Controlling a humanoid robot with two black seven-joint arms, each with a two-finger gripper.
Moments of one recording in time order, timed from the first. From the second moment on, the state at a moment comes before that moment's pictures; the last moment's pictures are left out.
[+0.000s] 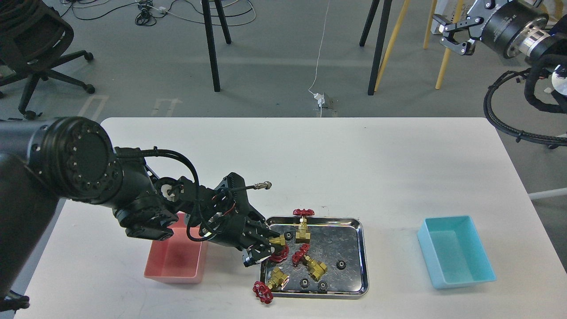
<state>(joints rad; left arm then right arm) -1.43 -0.04 1.25 -1.14 1.03 0.49 -0.49 1.16 -0.56 0.44 0.61 0.19 0.49 -0.02</state>
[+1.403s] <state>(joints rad) -1.62 0.64 1.11 -1.47 1.27 0.49 -0.49 1.15 -0.56 0.45 0.61 0.19 0.49 -0.02</state>
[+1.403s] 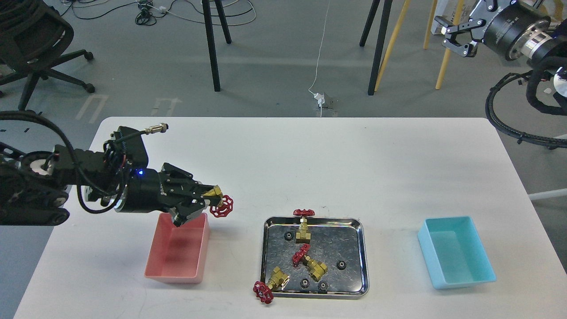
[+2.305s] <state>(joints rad) -1.35 0.79 1.03 -1.36 1.43 0.49 -0.49 1.15 -0.56 0.46 0.62 0.19 0.49 -0.02</state>
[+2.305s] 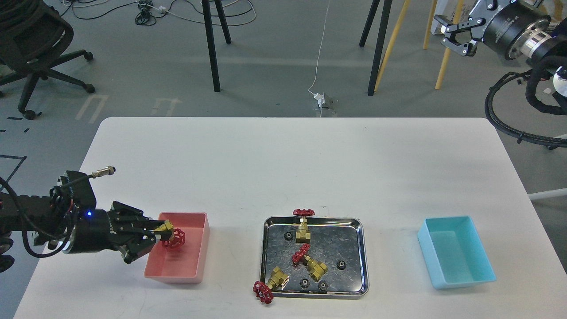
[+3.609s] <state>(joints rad) -1.24 0.98 0.44 -1.44 1.25 0.40 -0.49 1.13 -0.57 0.40 0.82 -0.18 0.49 0.00</state>
